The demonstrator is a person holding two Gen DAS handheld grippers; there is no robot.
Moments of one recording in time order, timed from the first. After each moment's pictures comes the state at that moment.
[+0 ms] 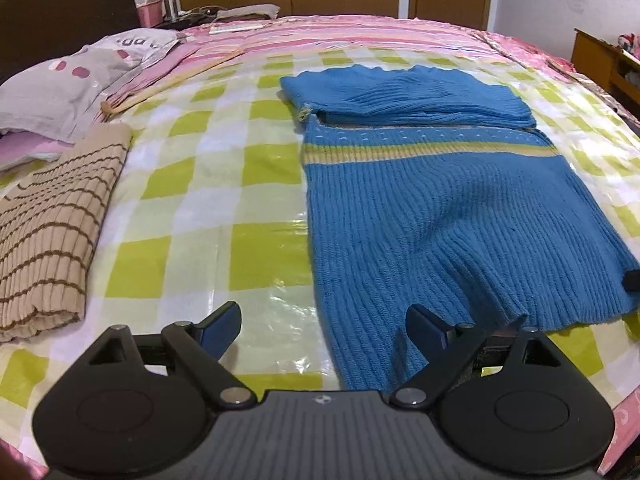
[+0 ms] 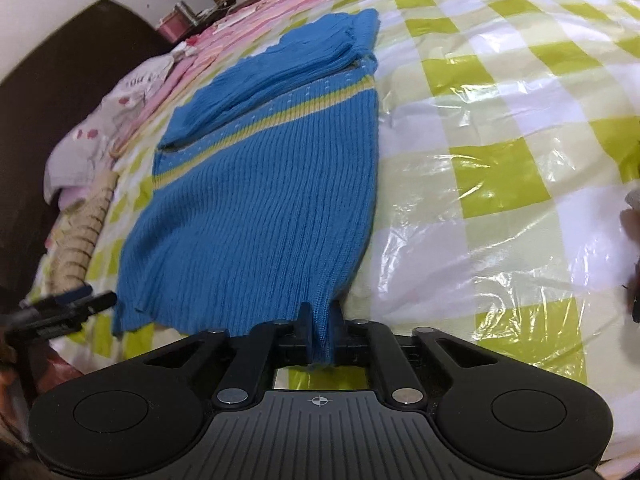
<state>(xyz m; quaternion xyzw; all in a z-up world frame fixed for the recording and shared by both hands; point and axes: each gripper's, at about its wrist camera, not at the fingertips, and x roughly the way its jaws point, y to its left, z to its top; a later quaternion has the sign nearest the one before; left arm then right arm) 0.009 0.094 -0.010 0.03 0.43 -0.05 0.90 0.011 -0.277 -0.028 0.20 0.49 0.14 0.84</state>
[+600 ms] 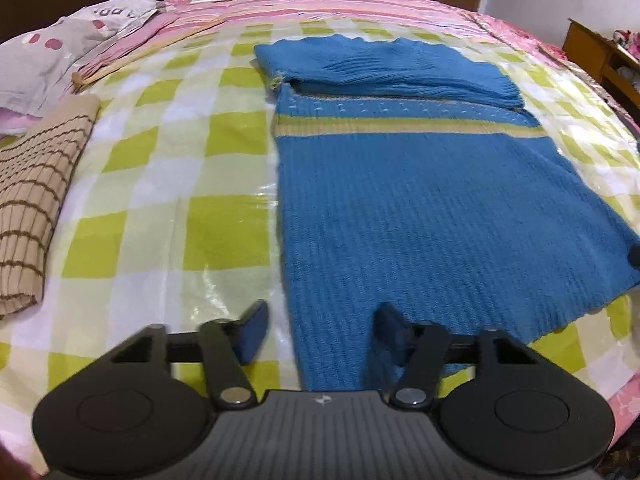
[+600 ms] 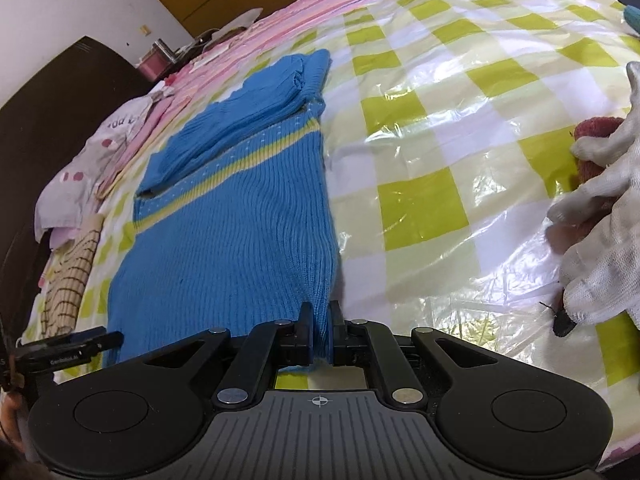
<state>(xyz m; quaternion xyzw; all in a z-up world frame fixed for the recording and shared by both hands) 0.019 0.080 -0.021 0.01 0.47 -0.09 0.88 0.006 -0.315 -0.022 0.22 0.46 0.10 0.86</state>
